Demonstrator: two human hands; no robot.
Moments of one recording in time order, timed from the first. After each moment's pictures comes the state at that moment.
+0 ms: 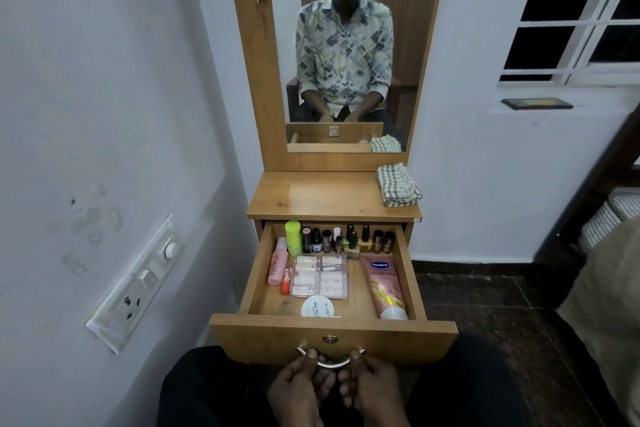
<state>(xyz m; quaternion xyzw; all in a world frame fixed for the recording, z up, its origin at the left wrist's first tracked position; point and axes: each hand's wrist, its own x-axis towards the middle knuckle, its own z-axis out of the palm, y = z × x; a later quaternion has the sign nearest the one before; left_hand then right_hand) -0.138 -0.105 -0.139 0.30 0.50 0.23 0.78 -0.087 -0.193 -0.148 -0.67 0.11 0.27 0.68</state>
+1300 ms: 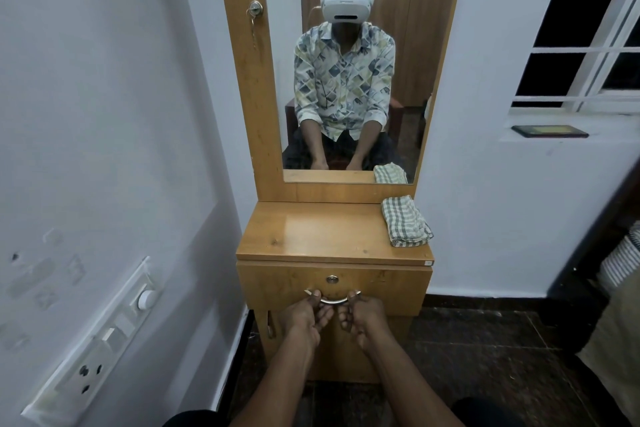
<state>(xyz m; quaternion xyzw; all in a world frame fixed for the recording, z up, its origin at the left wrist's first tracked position) 0.046 -0.006 -0.115 0.34 0.47 0.13 0.81 0.095 -0.102 -0.121 -0.66 0.14 0.27 0.69</state>
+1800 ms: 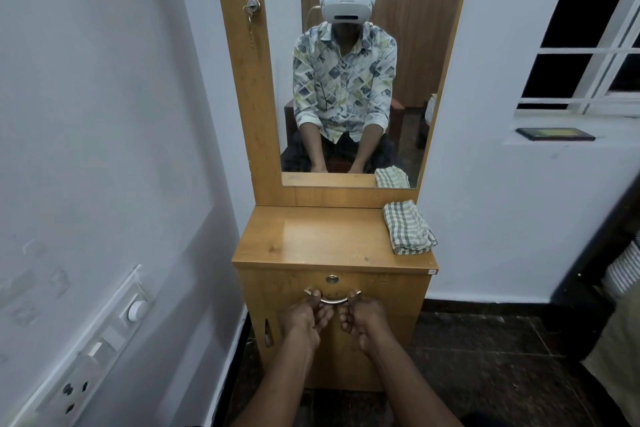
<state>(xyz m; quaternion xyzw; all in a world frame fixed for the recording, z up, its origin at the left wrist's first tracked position) 0.070 0.005 -0.129 0.34 0.46 0.13 0.81 0.116 -0.094 -0.125 -0.66 0.13 0.27 0.69</state>
